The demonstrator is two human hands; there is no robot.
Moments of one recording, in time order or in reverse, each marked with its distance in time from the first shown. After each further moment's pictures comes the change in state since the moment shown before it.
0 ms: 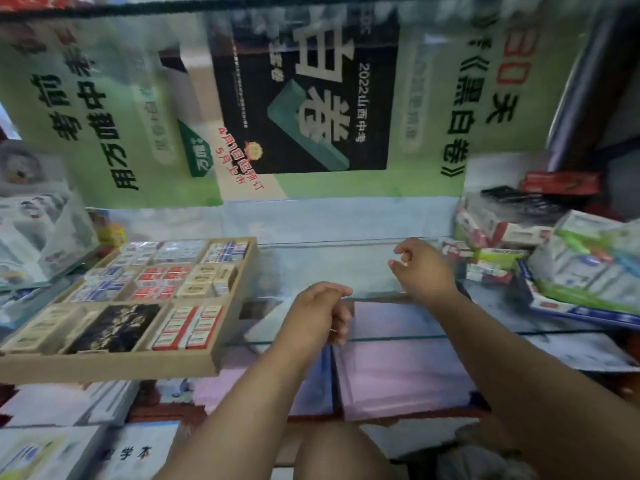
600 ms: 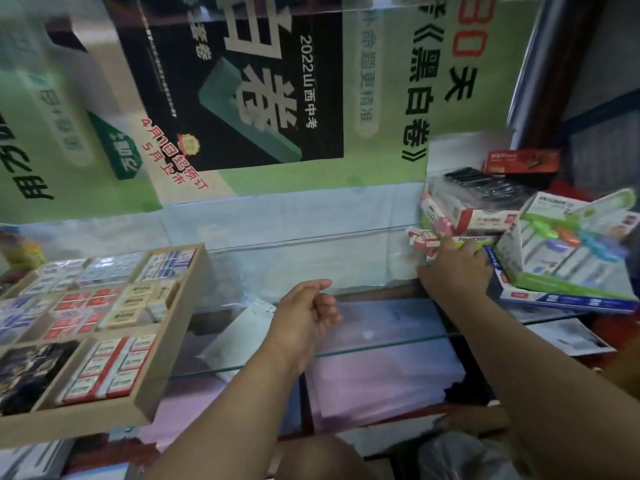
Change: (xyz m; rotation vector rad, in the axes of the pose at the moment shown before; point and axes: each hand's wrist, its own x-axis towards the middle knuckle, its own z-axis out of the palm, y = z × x) left_hand 0.070 -0.031 0.053 -0.360 -0.018 -0.093; right_hand 0.035 0.110 -0.032 -0.608 0.200 0.314
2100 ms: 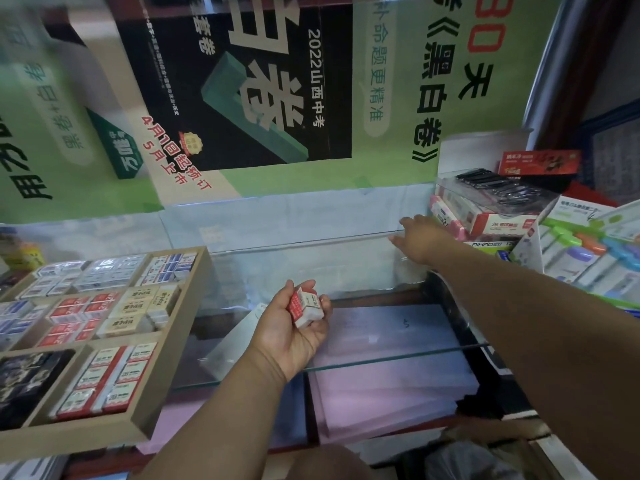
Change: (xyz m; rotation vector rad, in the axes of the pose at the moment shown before) left_hand 0.033 0.002 -0.030 -0.522 -0.085 -0.328; right_hand 0.079 -0.051 0.006 -0.092 -0.363 -0.370
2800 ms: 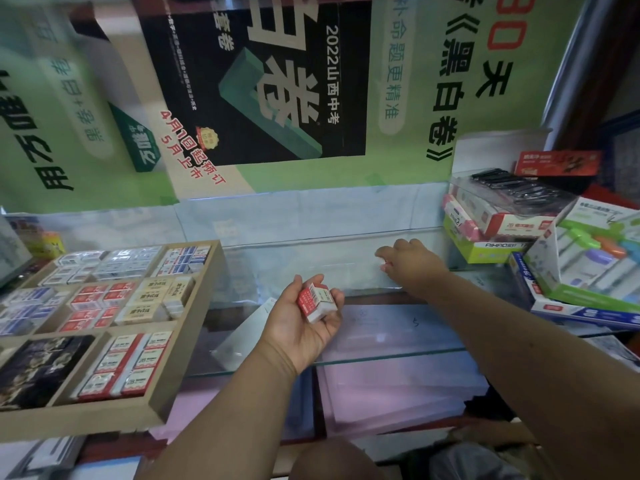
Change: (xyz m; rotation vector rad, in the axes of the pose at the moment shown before) left_hand -0.002 0.001 -0.001 -0.038 -0.019 0.002; right_hand -0.032 -0.032 0.042 -0.084 0.069 -0.253
